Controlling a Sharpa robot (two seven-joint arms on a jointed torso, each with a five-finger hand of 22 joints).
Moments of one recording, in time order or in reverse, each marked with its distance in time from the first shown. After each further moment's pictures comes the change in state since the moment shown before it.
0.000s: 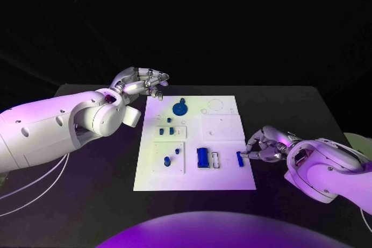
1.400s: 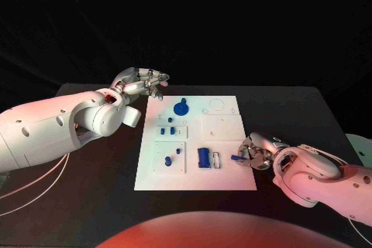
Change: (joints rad) left arm -0.002 -0.004 0.000 0.001 0.000 0.001 -0.001; left_hand 0.000 0.000 -0.003 0.003 0.000 0.000 0.000 0.000 0.000 -0.007 0.000 0.000 0.000 0.000 0.000 0.000 0.000 0.000 0.004 0.004 -0.007 0.000; right arm -0.066 0.094 0.009 -0.052 -0.105 0.001 -0.015; right_hand 0.215 -0.040 0.321 0.052 -0.106 0.076 -0.015 -0.048 -0.032 0.009 -0.003 -0.005 -0.001 0.002 0.001 0.000 0.000 0.000 -0.002 0.006 0.003 0.001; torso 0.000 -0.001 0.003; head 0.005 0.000
